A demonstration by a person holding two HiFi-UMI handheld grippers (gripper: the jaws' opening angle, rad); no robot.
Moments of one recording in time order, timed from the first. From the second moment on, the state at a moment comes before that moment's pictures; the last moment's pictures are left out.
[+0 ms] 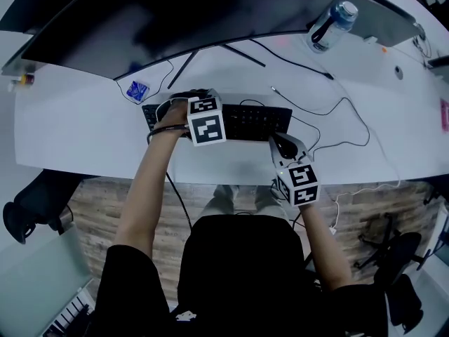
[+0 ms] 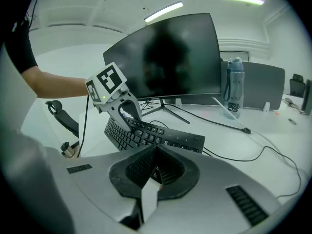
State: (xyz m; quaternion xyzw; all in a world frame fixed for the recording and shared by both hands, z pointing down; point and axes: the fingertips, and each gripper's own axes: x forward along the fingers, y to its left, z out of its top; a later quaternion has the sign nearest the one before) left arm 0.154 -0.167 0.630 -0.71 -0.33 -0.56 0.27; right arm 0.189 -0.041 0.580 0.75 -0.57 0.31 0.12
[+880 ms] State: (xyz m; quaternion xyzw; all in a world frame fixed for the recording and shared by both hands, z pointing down) left arm 0.118 -0.141 0.603 -0.77 -0.20 -0.48 0.37; right arm 0.184 -0.029 0.558 0.74 -0.60 0.27 0.18
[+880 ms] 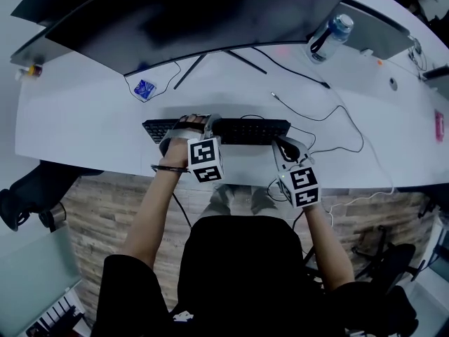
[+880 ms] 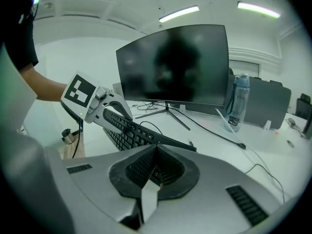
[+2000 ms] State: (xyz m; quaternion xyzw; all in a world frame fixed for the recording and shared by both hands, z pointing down) left arm 0.092 -0.117 0.590 -0.79 -0.10 -0.39 0.47; right arm 0.097 -0.117 0.556 0.33 -0.79 0.26 0.45
